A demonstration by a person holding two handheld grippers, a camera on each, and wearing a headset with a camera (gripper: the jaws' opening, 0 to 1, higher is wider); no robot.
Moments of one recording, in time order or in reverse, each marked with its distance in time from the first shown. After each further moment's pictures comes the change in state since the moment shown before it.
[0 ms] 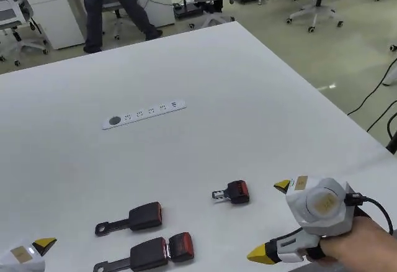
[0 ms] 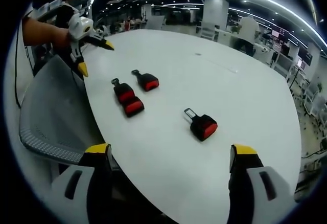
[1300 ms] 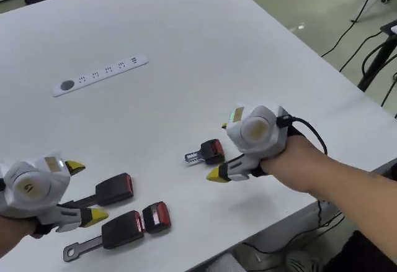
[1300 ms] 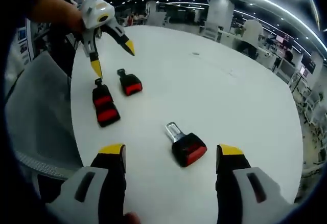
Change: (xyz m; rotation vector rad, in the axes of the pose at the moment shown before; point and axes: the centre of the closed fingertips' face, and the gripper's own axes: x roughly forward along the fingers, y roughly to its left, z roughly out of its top) left arm 0.092 0.002 0.085 0.312 0.063 -0.210; right arm 0.053 -0.025 0.021 0.009 -0.036 0.036
